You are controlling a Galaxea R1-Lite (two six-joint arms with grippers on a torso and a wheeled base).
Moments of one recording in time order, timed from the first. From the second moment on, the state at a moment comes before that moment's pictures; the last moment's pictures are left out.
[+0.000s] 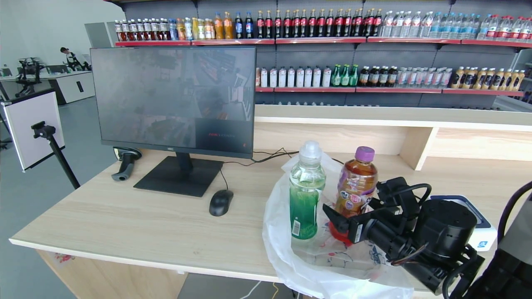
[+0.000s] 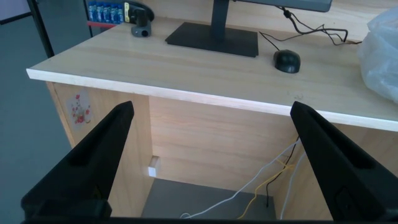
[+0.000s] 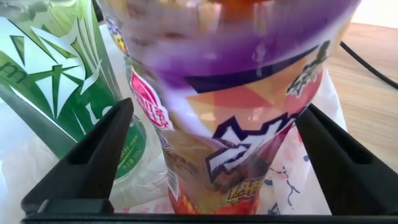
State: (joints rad) left arm 0.00 0.00 0.00 0.00 0.00 -0.01; right arm 0.51 1.98 -0.29 -1.57 -0.13 0.04
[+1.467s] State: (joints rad) left arm 0.00 0.00 0.00 0.00 0.00 -0.01; right arm 0.45 1.48 0.00 -1.57 -0.14 0.04
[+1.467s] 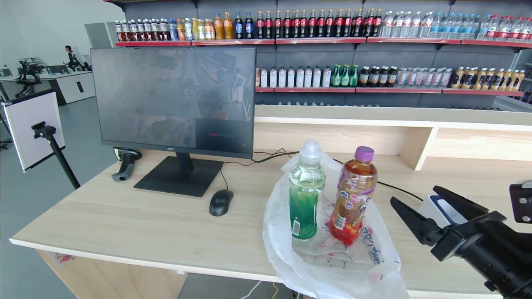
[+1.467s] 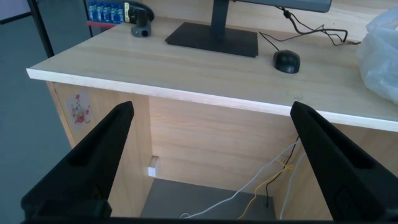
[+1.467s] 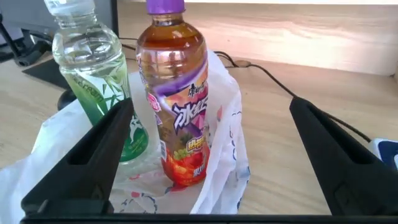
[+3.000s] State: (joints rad) left arm 0.00 0.00 0.00 0.00 0.00 -0.01; right arm 0.63 0.04 -0.01 0.00 -0.02 -0.02
